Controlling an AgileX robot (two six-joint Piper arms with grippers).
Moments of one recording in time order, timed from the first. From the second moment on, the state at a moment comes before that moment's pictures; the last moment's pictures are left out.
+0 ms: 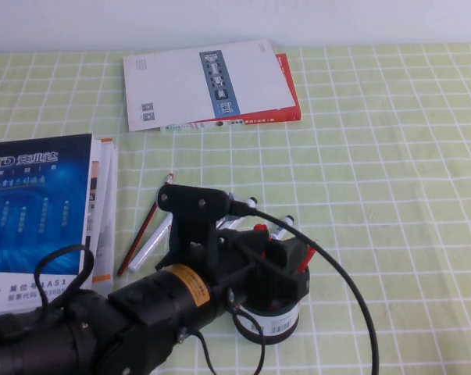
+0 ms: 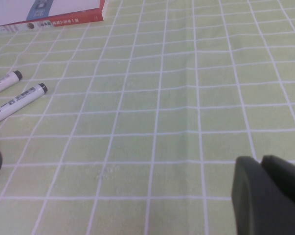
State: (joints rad) right arm 0.14 -0.01 0.03 0.14 0.37 0.04; left arm -0.95 1.46 -0.64 -0.24 -0.32 -0.23
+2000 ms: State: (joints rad) right arm 0.14 -0.01 0.03 0.14 0.37 0.04; left arm -0.84 1.62 -0.75 -0.22 -0.28 -0.18
